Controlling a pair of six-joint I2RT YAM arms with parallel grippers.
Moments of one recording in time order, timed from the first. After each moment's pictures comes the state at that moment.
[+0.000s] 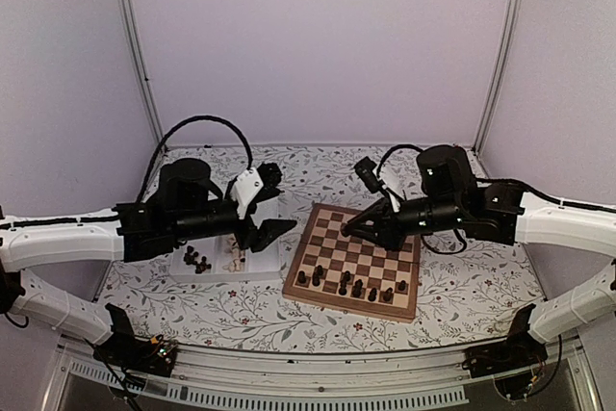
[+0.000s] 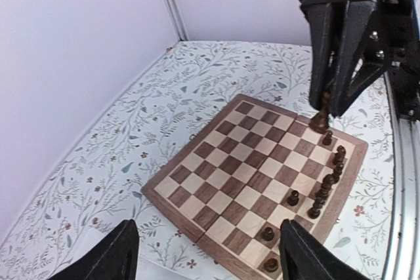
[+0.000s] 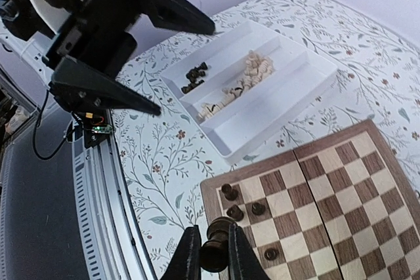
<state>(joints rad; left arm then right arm) -0.93 1.23 0.79 0.11 0.10 0.25 0.92 1.29 0.94 -0.13 -0.32 0.13</state>
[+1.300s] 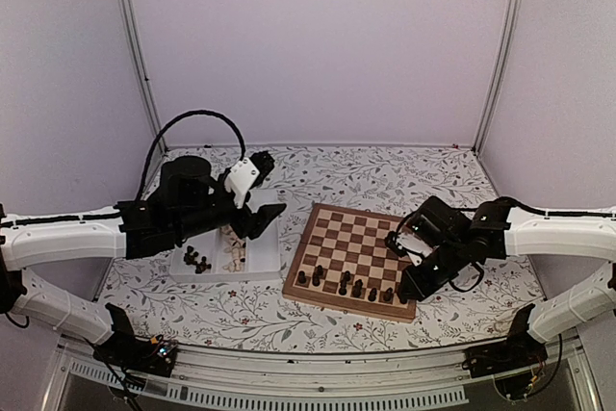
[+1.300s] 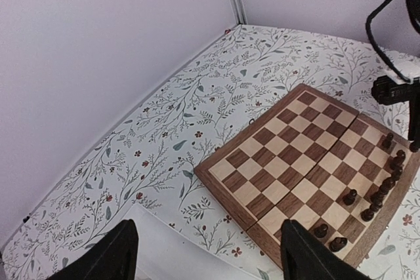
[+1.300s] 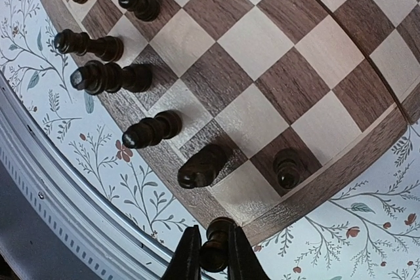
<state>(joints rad) -0.90 1.22 0.78 0.13 -0.15 0.24 0.92 1.29 0.80 -0.72 -0.14 0.37</state>
